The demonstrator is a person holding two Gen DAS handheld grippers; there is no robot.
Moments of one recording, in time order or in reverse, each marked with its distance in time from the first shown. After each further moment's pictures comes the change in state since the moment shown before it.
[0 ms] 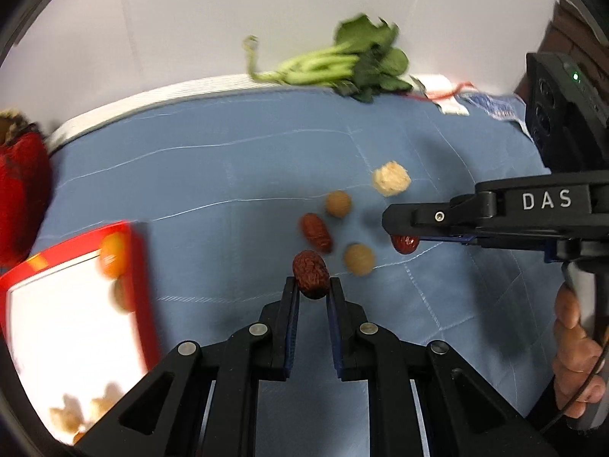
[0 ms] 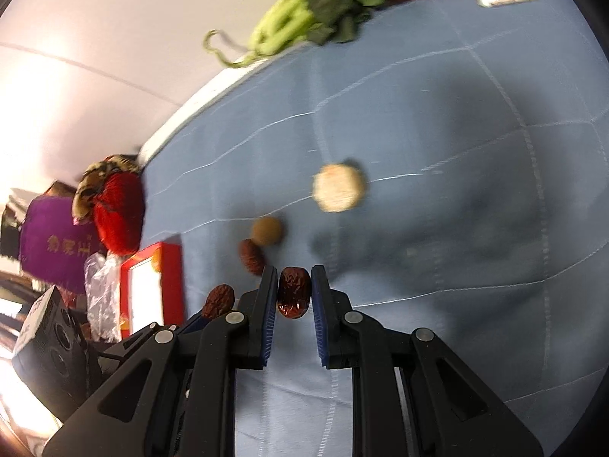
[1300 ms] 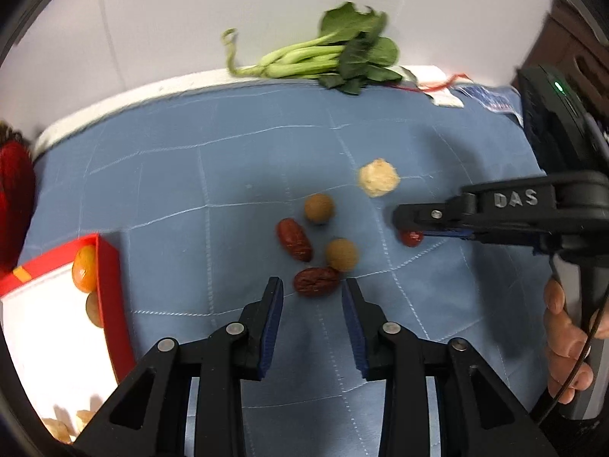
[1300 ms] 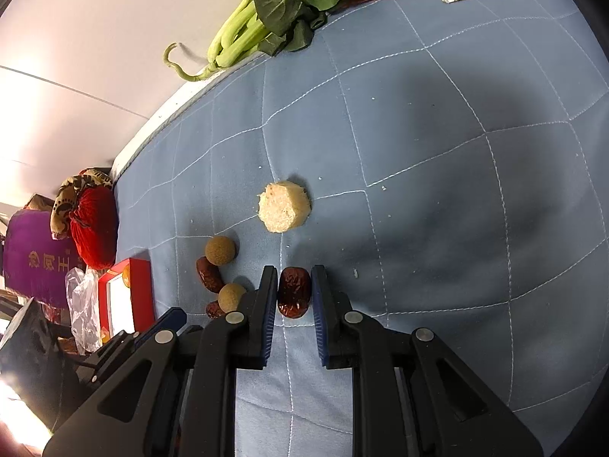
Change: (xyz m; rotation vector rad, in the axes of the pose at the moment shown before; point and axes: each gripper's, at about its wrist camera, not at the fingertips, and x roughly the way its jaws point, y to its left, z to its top) left arm 0.027 -0.021 0.011 0.055 0.033 -0.030; right arm -0.005 -0.037 0.010 0.069 -0.010 -0.112
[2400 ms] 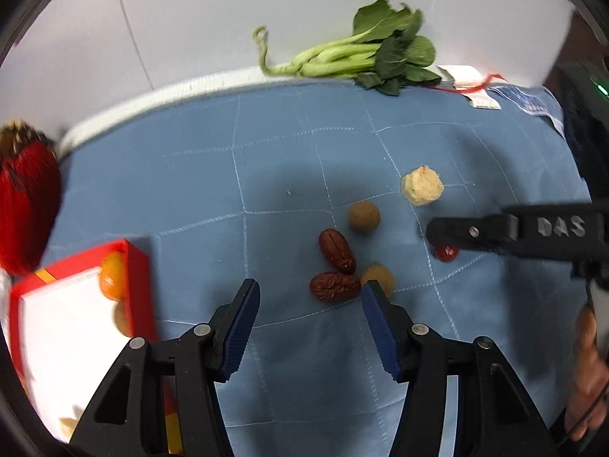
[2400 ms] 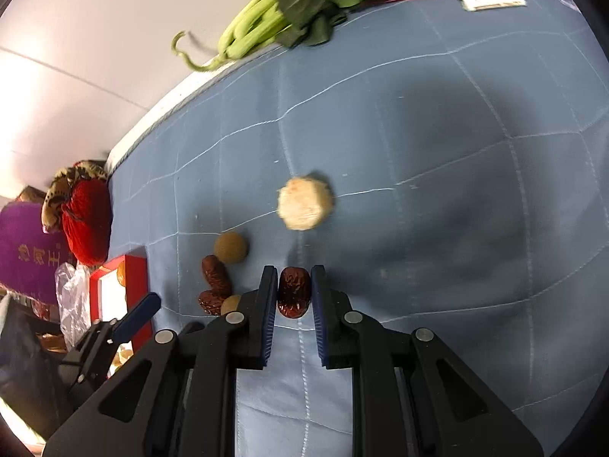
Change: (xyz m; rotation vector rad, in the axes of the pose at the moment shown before) left arm 0.011 0.014 0.009 -0.061 0.016 0.119; right arm 0.006 0.008 -0.004 -0.022 -0.008 -0.020
